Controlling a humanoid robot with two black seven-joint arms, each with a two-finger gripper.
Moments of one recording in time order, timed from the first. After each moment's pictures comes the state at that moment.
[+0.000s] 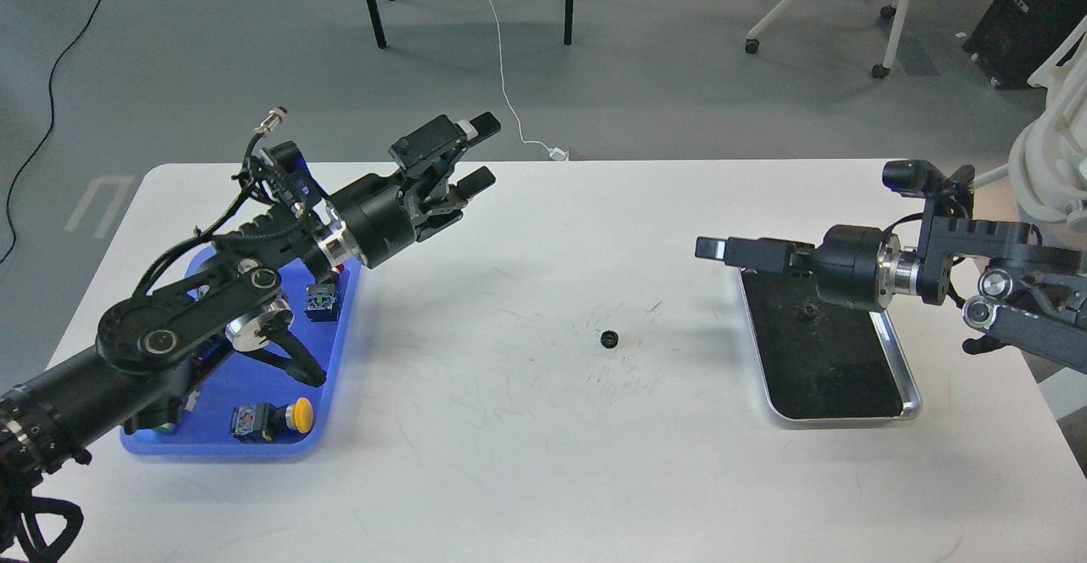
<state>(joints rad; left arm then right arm) -0.59 0.38 -0.73 -1.05 0.77 -0.32 -0.49 1.14 -0.72 -0.21 1.18 -1.20 0.18 0.49</state>
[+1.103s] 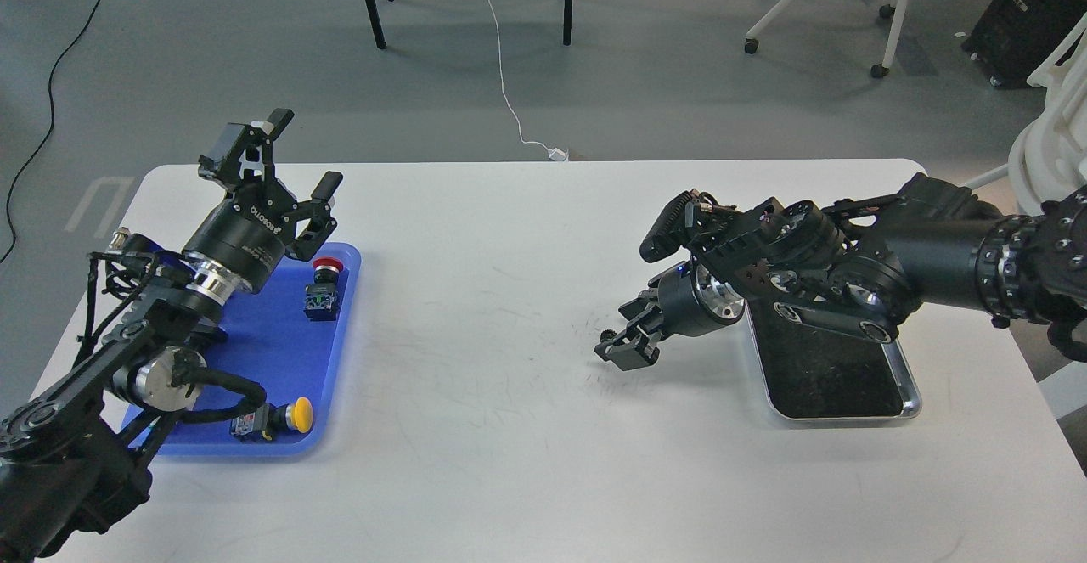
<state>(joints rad) -0.34 0.37 -1.08 -1.08 0.56 -0.33 -0.38 1.37 -0.13 -0.70 0.86 -1.34 0.13 0.49</state>
